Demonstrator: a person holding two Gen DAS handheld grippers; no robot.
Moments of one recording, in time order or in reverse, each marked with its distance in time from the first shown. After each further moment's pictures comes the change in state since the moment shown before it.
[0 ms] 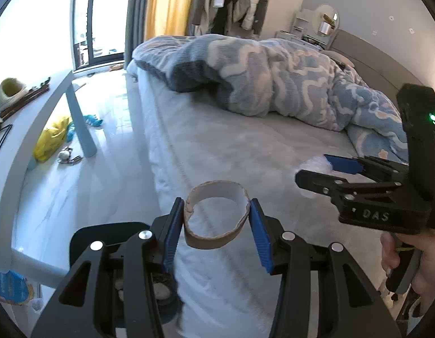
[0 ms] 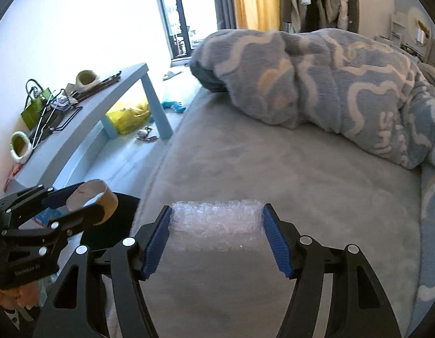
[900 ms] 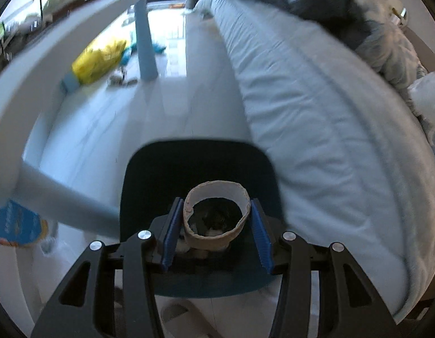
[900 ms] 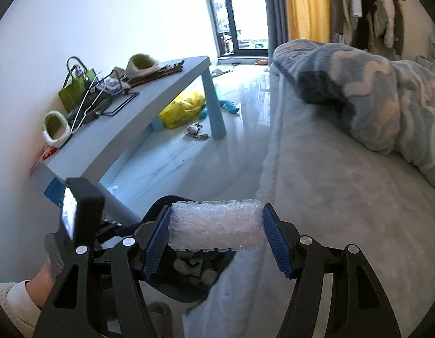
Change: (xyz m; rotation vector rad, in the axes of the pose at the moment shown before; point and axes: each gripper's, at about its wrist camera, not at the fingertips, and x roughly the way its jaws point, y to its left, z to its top) left arm 0.046 0.156 -0.092 -0.208 0.265 0.185; right arm 0.036 0.133 0.016 -0.120 0.010 0.165
